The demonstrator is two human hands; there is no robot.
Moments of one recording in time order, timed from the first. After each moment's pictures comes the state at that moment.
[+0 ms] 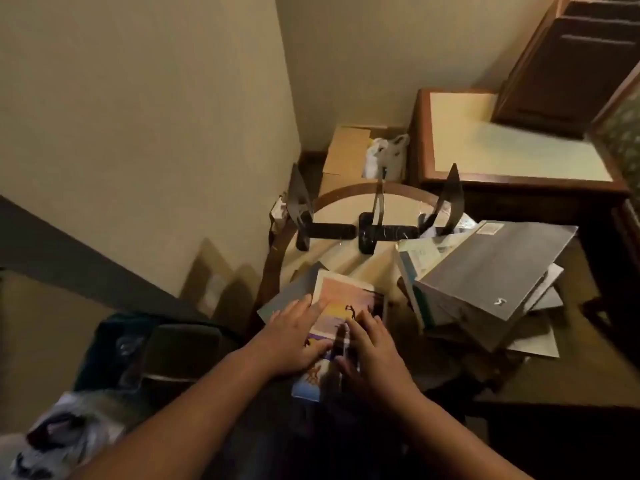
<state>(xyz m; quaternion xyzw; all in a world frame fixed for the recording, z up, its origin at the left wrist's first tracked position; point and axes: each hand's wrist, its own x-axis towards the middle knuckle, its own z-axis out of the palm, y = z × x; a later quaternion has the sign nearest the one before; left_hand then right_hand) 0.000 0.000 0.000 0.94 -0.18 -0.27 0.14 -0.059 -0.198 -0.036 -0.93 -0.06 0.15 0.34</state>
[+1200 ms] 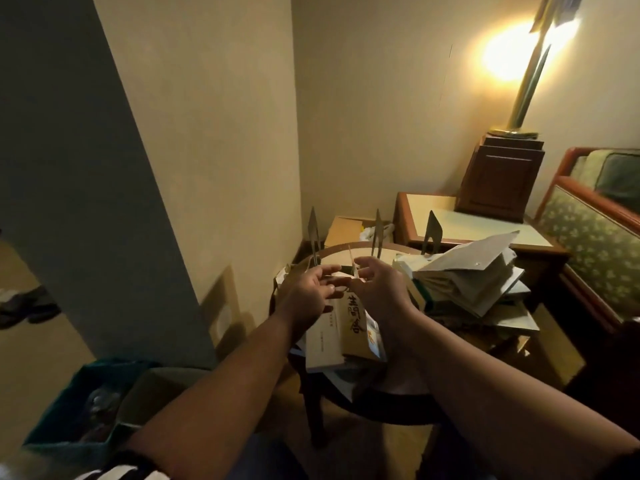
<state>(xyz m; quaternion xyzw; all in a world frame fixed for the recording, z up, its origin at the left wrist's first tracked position) -0.056 0.004 0.009 0.74 -0.07 -0.10 0.66 -0.058 -0.156 0.017 -0.89 -0.02 -0.11 0.44</state>
